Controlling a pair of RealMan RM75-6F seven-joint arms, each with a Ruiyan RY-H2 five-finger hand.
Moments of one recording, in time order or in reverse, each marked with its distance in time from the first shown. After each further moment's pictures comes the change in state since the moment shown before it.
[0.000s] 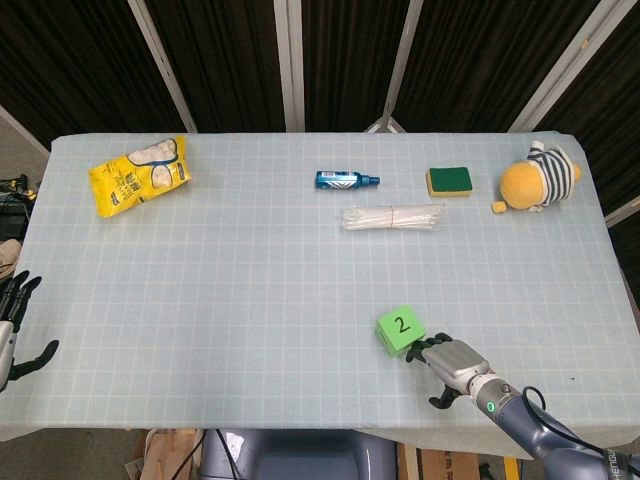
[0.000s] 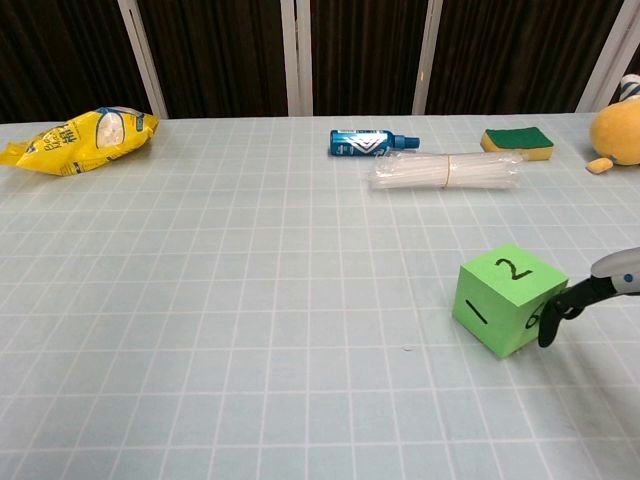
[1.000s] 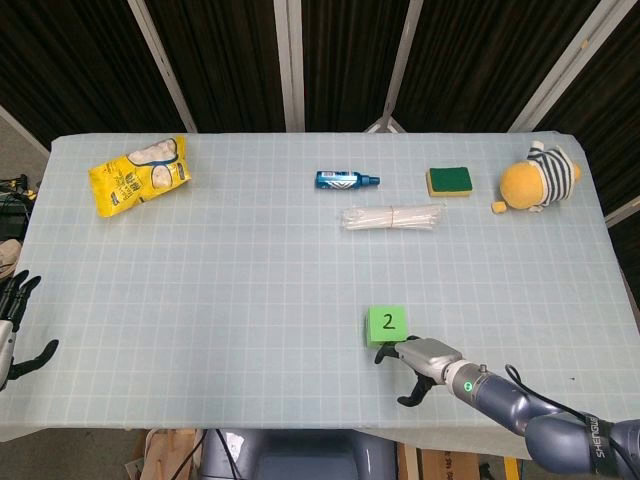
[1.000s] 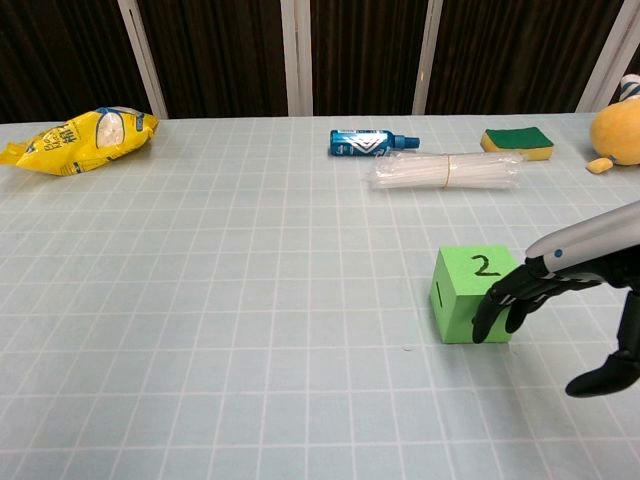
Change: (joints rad) left arm -0.002 0.003 -0.001 -0.001 -0.005 -0.005 -0.005; right arm 0.118 0.007 0.094 0.060 0.012 -0.257 0.305
